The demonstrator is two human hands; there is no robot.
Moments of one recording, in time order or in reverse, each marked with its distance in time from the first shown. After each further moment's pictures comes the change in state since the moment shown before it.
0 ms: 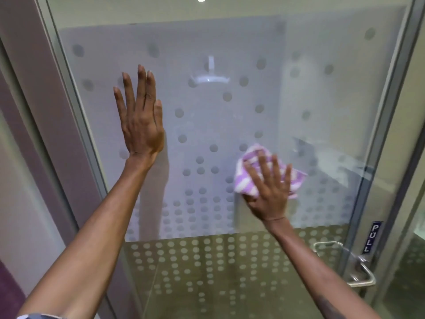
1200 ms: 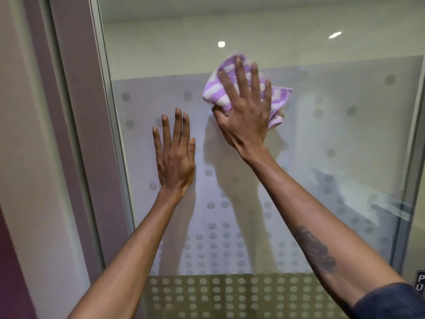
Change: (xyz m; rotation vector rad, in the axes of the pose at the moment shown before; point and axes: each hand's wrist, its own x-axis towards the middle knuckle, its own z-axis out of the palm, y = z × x) left_hand 0.001 0.001 -0.002 0.048 -0.079 -0.008; right_hand 0.290 -0.103 -0.024 0.060 0.157 0.071
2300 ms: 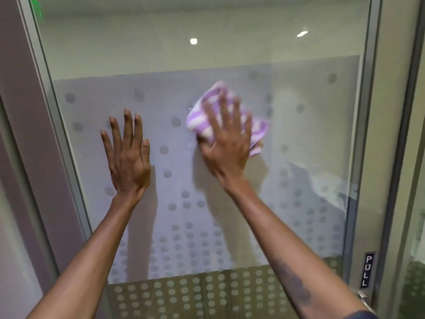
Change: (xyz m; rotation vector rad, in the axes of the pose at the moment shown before) left_hand 0.002 0.004 0.001 -0.008 0.027 -0.021; right_hand -0.068 0.057 -0.008 0.001 0.054 0.053
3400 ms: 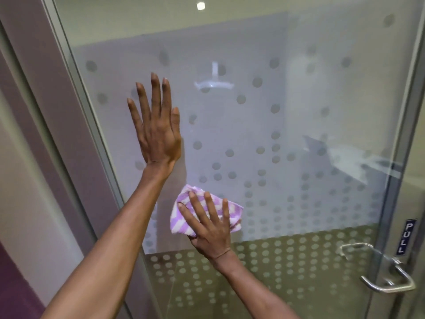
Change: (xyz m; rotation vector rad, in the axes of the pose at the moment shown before) left_hand 0.000 -0.007 0.003 0.030 0.002 0.044; right_hand -0.280 -0.112 0.020 0.092 -0.267 -0.143
